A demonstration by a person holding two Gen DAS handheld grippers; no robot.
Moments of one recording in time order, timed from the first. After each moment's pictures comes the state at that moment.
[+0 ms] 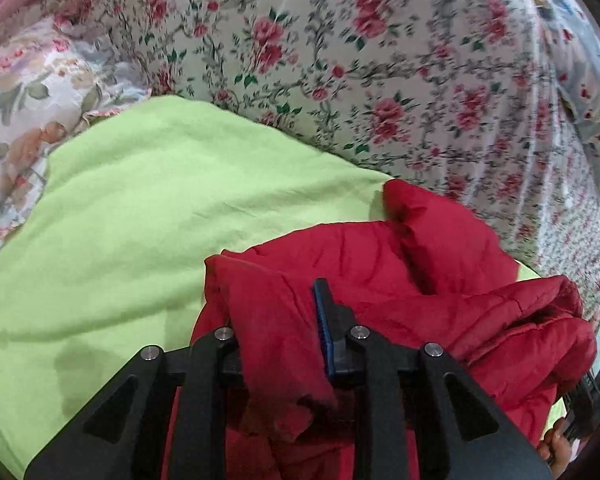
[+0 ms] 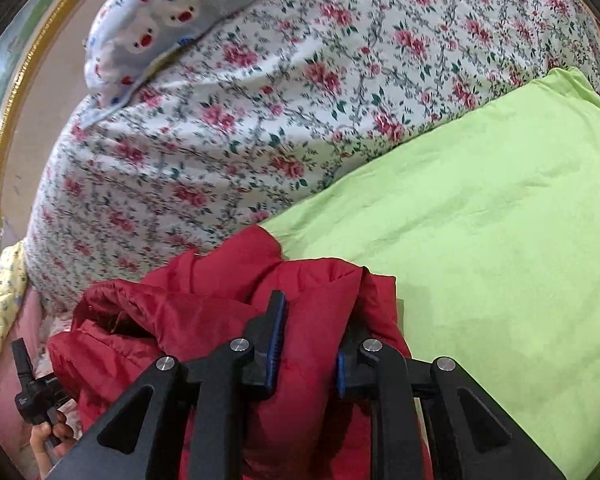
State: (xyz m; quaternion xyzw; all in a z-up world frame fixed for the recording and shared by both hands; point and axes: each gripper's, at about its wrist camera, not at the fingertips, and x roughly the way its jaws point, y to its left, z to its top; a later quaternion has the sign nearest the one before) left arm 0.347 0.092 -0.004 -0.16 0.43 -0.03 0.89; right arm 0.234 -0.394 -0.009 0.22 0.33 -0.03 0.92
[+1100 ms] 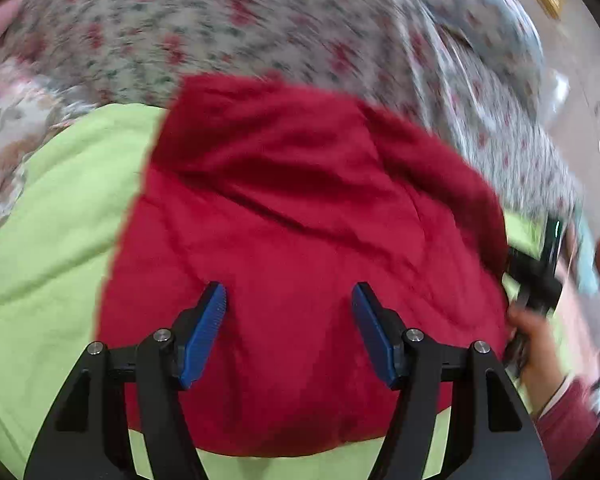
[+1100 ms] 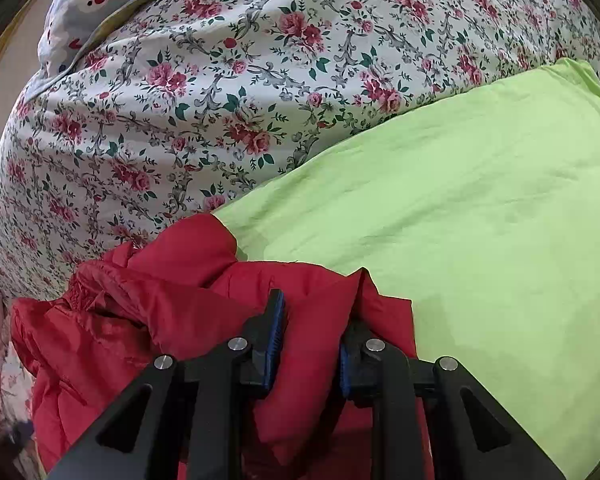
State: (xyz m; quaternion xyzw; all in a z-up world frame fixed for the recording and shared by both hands) left arm 0.245 0.028 0.006 -0.08 0.40 -0.13 0.90; right arm 0.288 -0.396 -0.050 0.19 0.36 -0.07 0.91
